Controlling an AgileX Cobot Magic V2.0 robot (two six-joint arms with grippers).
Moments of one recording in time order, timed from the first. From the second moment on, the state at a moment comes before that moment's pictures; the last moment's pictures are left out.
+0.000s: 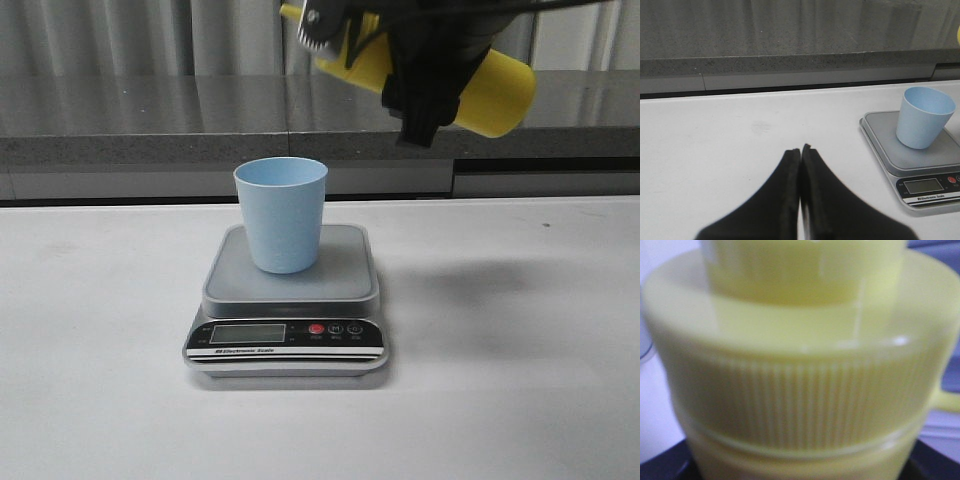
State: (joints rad) left arm -0.08 0.24 -0.35 -0.19 0.45 0.13; right arm 0.66 1.67 -1.12 -1.54 0.48 0.61
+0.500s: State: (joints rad) left arm -0.08 0.24 -0.35 -0.19 0.45 0.13; right arm 0.42 1.55 -1.09 -1.04 0.17 0.63
